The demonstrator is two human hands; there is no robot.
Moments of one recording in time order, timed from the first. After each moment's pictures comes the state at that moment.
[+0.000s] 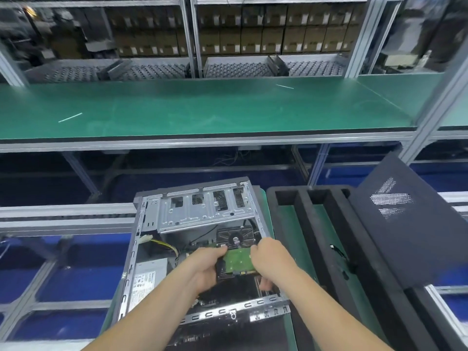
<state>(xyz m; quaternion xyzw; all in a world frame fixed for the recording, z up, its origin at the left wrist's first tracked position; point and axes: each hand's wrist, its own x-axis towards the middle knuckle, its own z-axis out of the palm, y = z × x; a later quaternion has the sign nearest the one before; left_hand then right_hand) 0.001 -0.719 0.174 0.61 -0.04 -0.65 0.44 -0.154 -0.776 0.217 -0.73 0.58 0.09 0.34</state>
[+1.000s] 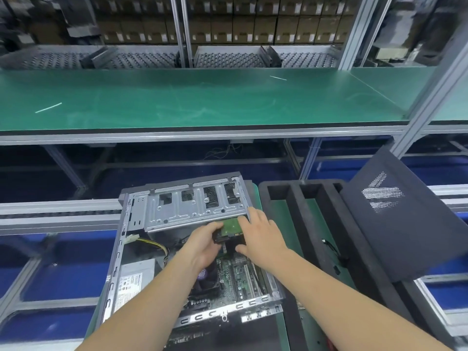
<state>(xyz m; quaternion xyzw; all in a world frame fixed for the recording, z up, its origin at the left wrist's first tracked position) 0.015 -0.779 0.134 0.54 -0.05 -0.61 0.57 -0.147 -0.827 0.160 -0.91 0.42 0.01 0.04</state>
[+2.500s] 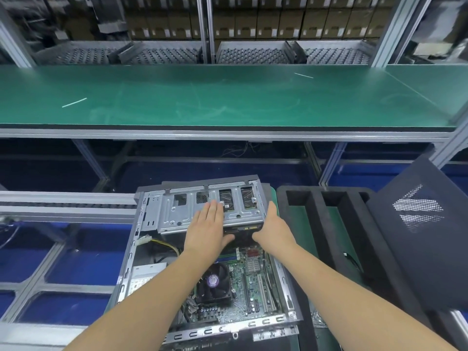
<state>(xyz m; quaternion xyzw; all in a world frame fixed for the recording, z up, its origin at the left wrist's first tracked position) 0.053 -0.786 0.119 0.80 -0.60 0.05 -0.01 -0.119 -0.866 0.165 -0.74 0.59 -0.04 0.33</state>
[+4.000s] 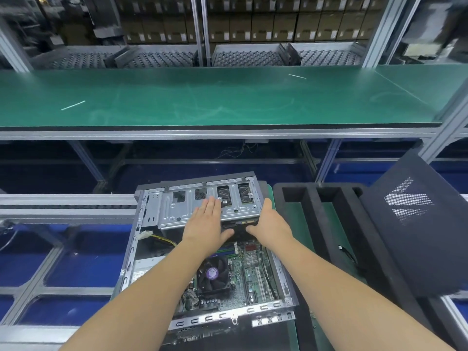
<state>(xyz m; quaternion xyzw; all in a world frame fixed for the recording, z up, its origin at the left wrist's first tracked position) 0.054 -0.782 0.141 0.79 -0.61 -0.03 -0.04 -0.119 -0.861 0.167 -0.77 0.58 -0.03 0.26</state>
